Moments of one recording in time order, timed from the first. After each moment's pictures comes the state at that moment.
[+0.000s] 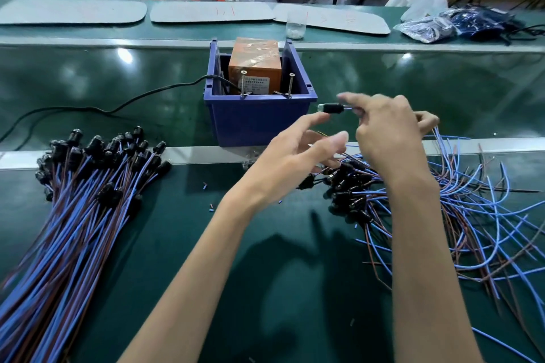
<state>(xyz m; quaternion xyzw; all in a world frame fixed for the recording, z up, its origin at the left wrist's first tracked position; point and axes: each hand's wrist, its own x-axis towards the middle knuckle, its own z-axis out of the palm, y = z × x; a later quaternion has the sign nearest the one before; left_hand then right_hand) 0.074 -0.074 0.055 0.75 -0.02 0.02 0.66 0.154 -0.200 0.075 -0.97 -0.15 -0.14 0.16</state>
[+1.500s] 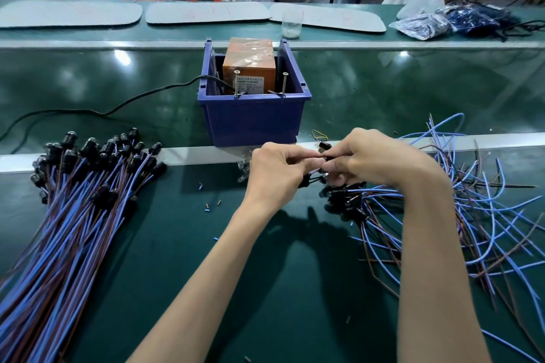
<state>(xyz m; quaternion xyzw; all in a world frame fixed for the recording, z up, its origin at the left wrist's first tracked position) 0.089 -0.082 0.011 0.78 0.11 0.14 0.60 0.146 -0.217 0.081 -0.93 -0.23 0.23 0.19</state>
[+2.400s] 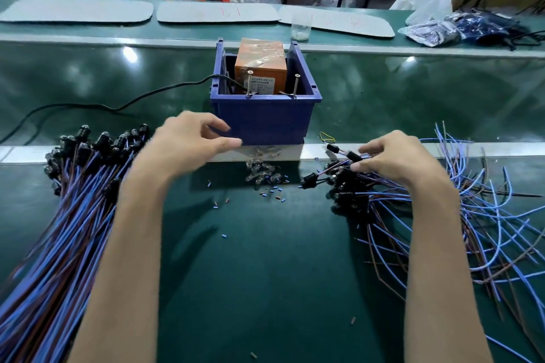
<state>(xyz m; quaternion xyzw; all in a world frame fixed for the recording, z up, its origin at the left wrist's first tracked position) 0.053 0.035 0.058 0.90 0.22 0.05 0.38 0.174 -0.233 0.052 -0.96 -0.06 0.13 0.23</state>
